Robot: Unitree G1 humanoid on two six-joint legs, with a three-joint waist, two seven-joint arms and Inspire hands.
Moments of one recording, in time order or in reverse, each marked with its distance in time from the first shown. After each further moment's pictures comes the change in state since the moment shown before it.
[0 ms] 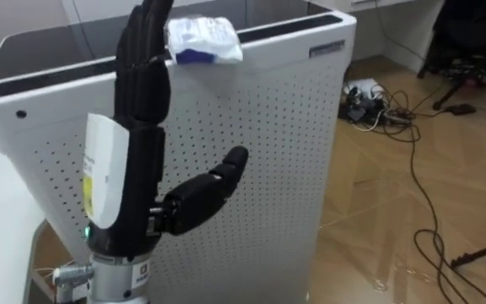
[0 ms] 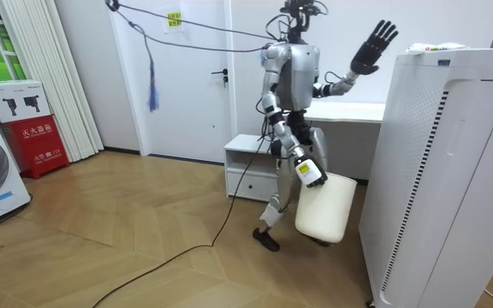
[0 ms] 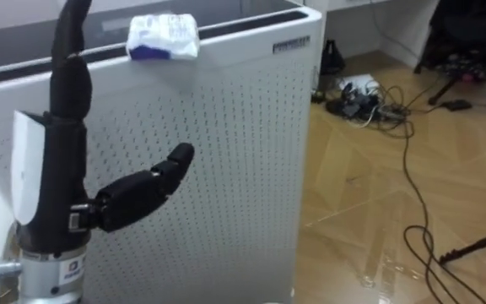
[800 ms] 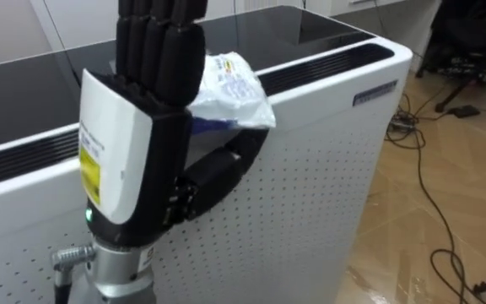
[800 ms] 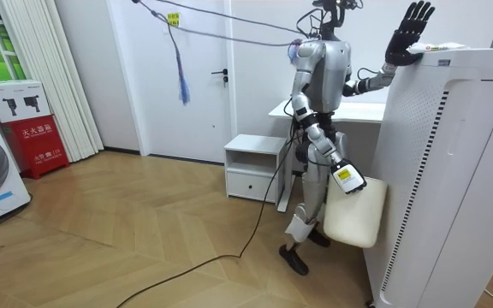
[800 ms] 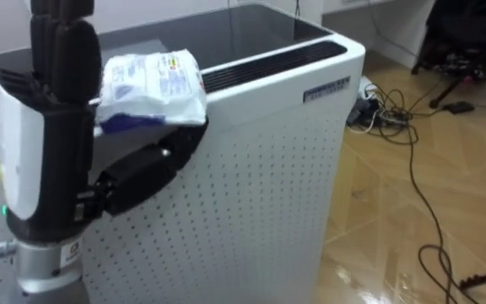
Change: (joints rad) left arm -0.123 0.061 -0.001 -0.027 0.213 -0.002 0.076; right arm 0.003 -0.004 0.002 -0.073 -0.095 0.048 0.097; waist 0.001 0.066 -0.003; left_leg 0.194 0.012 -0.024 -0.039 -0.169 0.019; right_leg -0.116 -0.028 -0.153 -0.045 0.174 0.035
